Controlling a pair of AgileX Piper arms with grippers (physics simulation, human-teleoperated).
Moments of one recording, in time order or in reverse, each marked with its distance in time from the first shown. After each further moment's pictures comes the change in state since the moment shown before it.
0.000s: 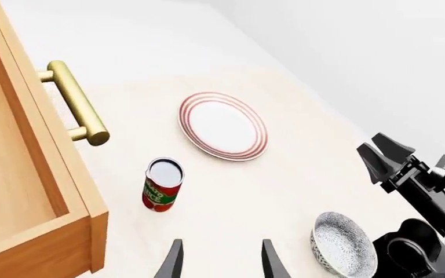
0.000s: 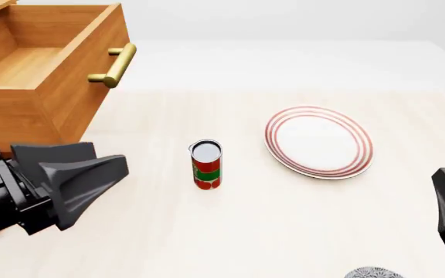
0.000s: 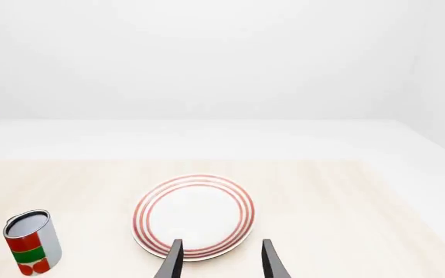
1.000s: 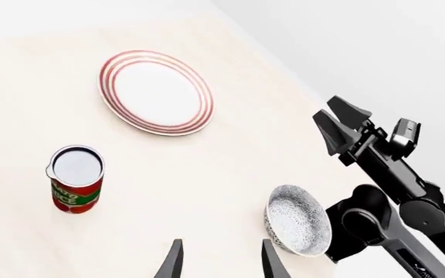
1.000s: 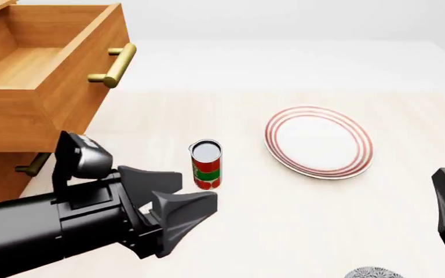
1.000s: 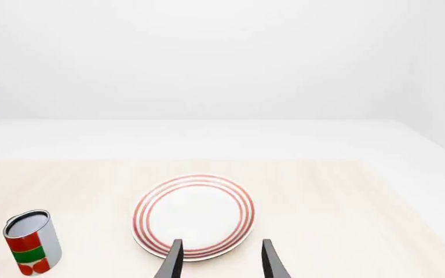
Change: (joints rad) left arm -0.245 0.378 -0.004 -0.299 -0.101; right arm 0.000 0.000 0.000 0.000 0.000
